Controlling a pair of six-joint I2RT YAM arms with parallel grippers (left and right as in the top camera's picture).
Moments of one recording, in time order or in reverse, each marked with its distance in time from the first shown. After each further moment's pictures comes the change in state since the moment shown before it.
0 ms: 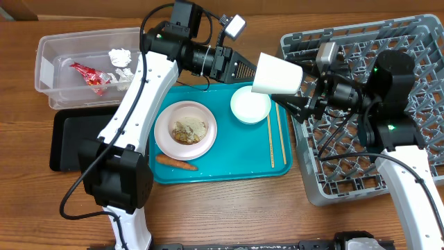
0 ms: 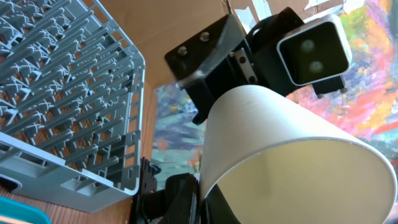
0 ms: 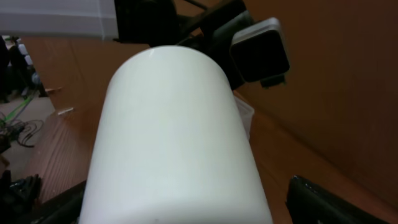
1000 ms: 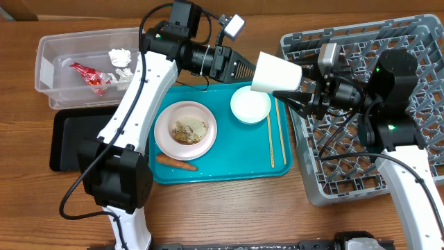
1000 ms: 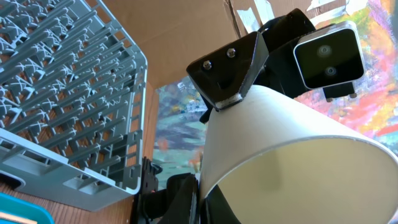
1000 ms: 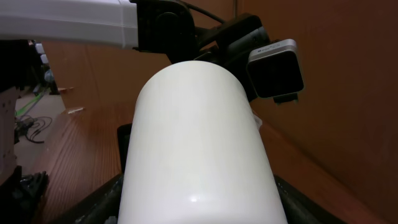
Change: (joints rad) left arm 0.000 0.000 0.000 0.000 -0.008 -0.004; right arm 0.001 0.000 0.000 0.045 -0.055 0.000
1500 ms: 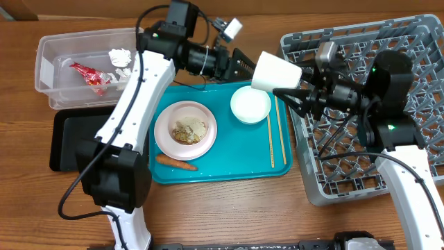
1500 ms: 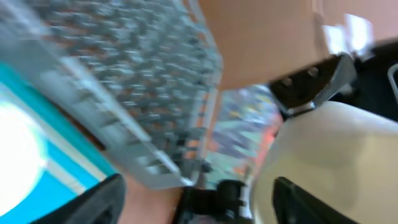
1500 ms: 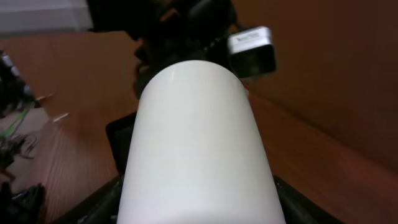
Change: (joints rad) left arm 0.039 0.000 0.002 -0.018 -0.350 -0.100; right arm 0.000 0.001 0.000 -0.144 0.153 0.058
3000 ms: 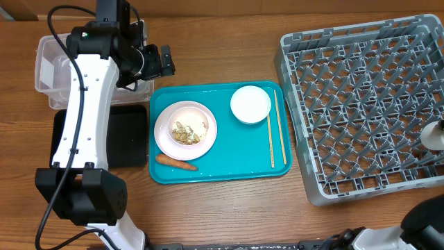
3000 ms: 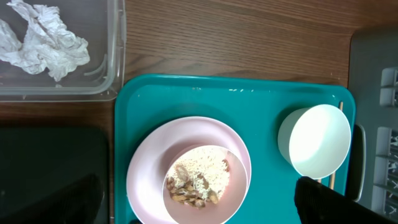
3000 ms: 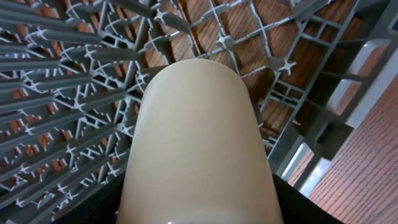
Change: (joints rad) left arm 0.228 -0.134 0.000 -0.237 -0.964 -0.103; right arm -0.860 0.410 0.505 -1.091 0.880 0.411
